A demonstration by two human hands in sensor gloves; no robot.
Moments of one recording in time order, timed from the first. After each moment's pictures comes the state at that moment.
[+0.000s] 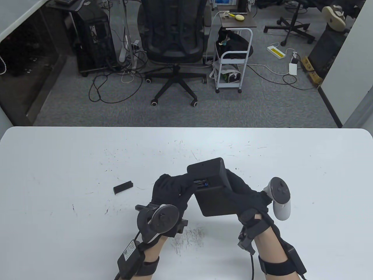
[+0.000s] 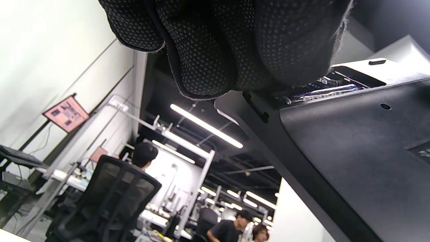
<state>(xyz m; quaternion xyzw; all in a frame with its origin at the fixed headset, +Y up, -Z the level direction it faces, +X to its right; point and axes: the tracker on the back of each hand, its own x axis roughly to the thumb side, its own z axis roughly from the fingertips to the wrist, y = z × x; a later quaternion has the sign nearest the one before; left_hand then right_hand) -0.098 -0.643 -0.304 0.33 -0.11 0.25 0.91 0.172 -0.665 -0.341 0.27 0.11 0.68 0.67</state>
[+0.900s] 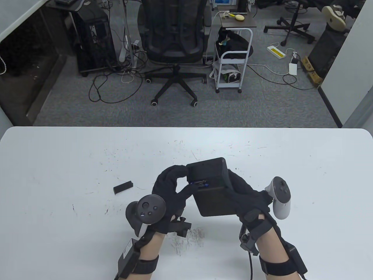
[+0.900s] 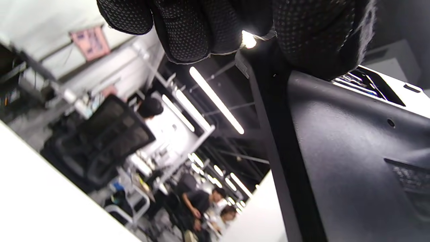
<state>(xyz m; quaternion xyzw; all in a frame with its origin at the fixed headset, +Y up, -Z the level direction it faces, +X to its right) -0.116 -0.648 -0.323 0.20 -0.12 0.43 0.87 0.173 -0.660 -0.340 0.31 0.13 0.64 0.69</state>
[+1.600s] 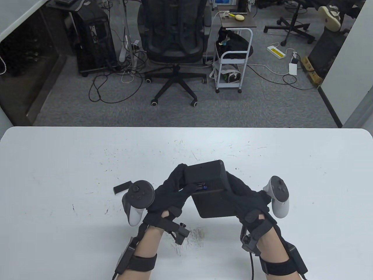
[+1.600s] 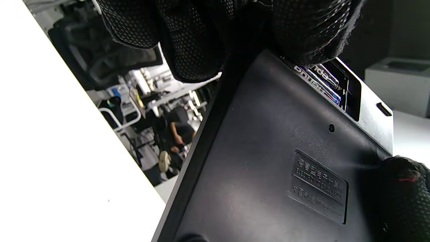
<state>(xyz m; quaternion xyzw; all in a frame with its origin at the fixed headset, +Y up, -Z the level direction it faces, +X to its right) -0.120 -0.664 -0.342 0.04 -0.16 0.55 0.82 0.170 -0.664 -0.343 0.32 0.15 0.63 0.69</state>
